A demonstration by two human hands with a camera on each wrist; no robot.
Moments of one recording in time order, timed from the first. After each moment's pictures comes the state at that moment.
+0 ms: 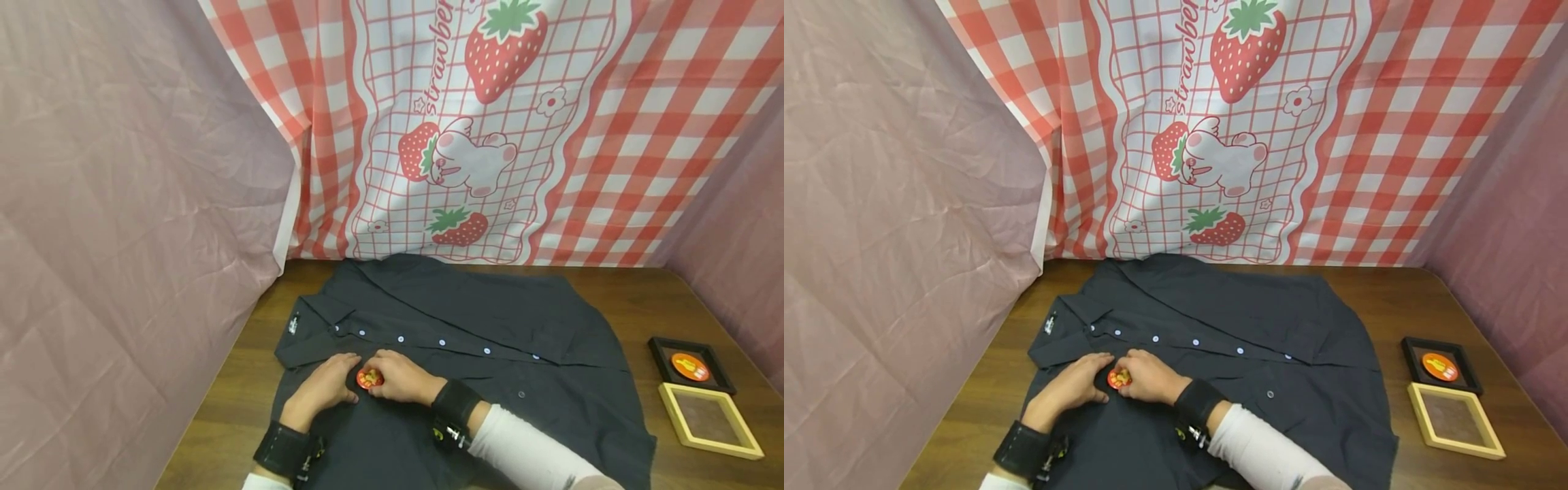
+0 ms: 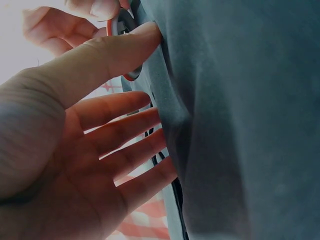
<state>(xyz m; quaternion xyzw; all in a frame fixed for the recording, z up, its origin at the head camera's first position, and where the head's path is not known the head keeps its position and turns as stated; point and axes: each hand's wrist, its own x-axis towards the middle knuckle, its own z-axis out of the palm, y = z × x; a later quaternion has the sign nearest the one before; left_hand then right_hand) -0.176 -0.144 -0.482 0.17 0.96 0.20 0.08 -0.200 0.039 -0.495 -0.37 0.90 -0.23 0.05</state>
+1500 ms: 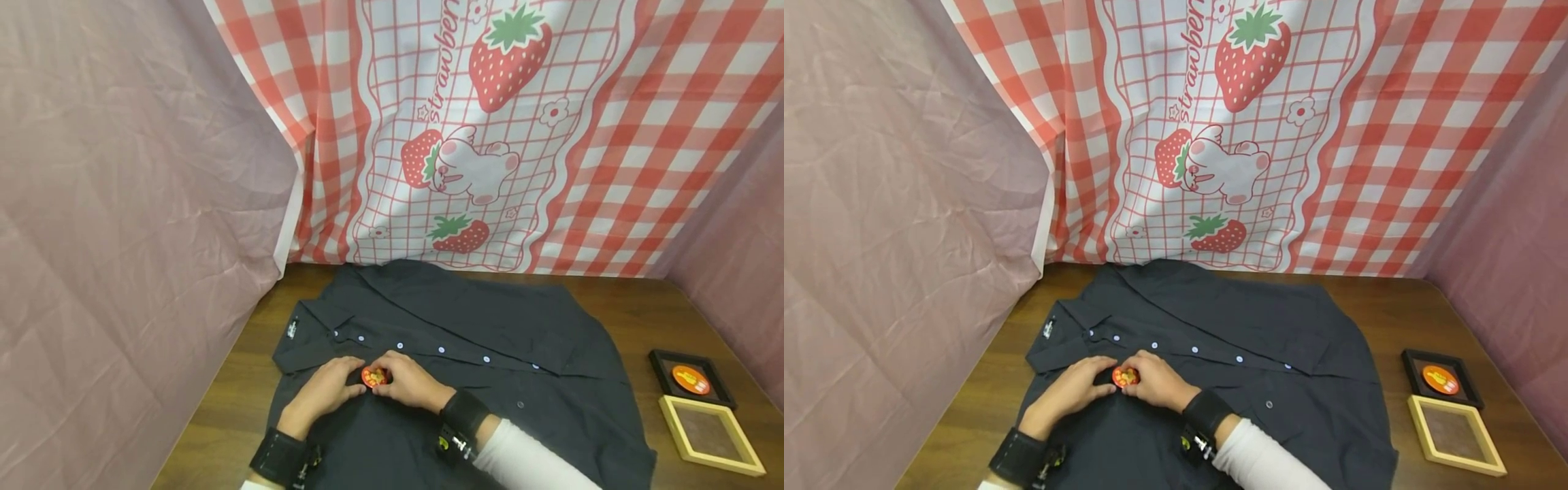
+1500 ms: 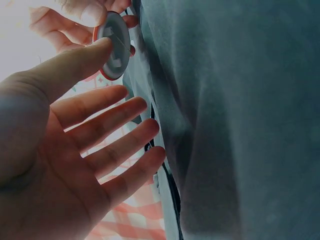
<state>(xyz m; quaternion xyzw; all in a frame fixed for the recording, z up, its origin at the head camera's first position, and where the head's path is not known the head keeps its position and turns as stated) -0.176 -0.144 -0.479 0.21 0.95 0.23 0.03 -0.202 0.052 -0.497 -0.34 0.89 -0.32 0.02</state>
